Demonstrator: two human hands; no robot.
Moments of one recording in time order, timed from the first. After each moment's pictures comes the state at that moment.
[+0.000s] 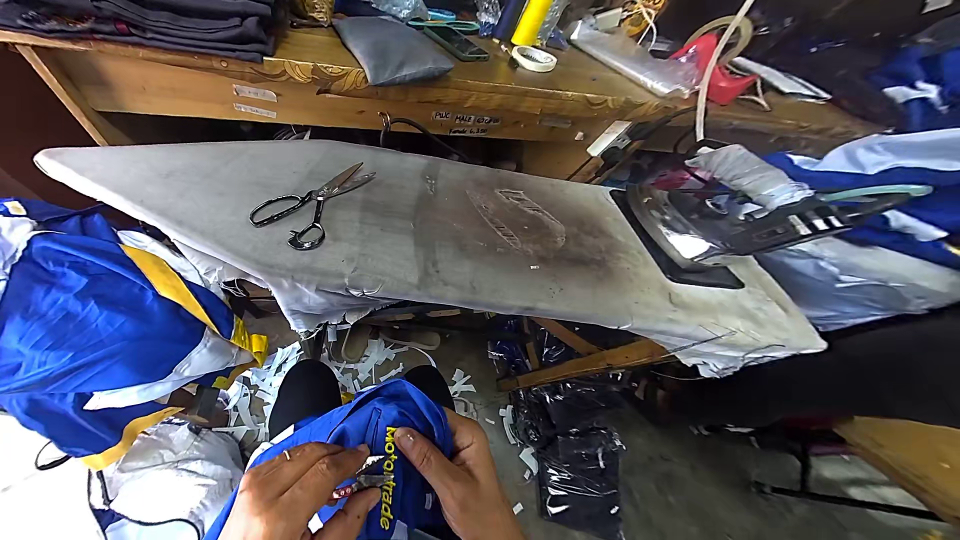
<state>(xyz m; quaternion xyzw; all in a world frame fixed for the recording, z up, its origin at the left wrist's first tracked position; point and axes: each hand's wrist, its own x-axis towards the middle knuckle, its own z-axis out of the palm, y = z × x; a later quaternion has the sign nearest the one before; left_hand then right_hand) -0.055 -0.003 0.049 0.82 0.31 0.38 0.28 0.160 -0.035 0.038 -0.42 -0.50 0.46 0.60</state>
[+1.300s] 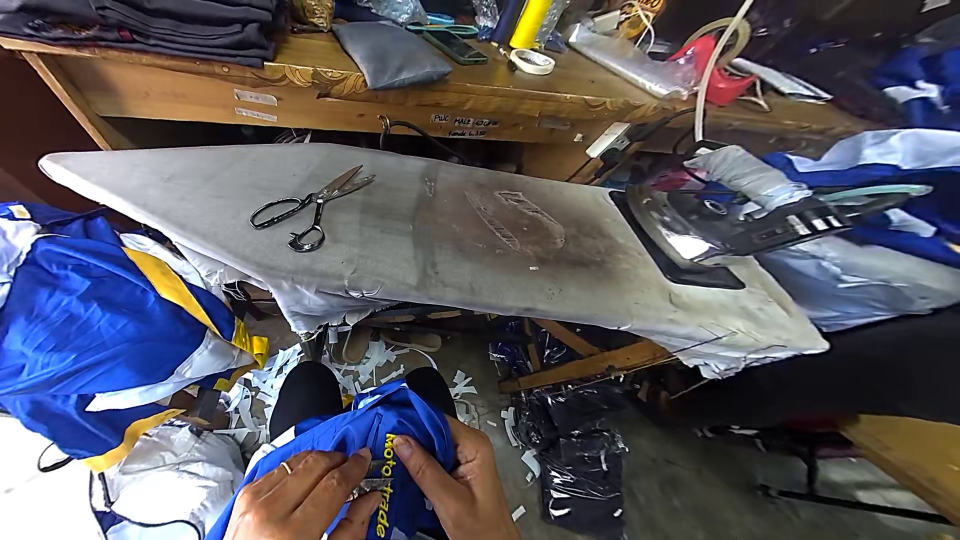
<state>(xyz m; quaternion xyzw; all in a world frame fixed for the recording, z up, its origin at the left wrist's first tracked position) -0.052 -0.014 0.060 0.85 0.35 0.33 0.23 0.159 -0.040 0.042 -0.45 -0.54 0.38 0.60</state>
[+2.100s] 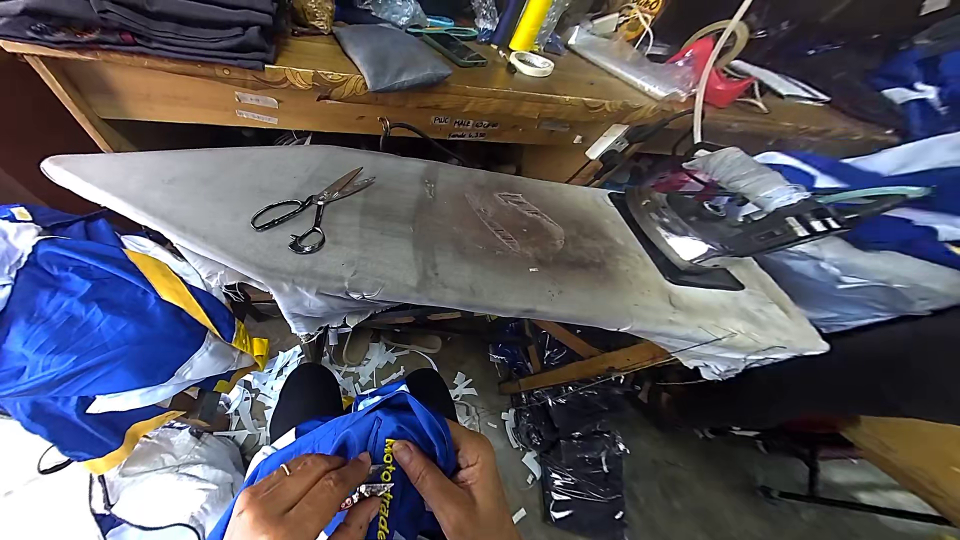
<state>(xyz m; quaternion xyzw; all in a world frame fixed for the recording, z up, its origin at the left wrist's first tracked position) -0.054 -0.013 0.061 0.84 0.34 0.34 0.27 0.158 -0.040 0.044 -0.44 -0.55 0.38 0.60</state>
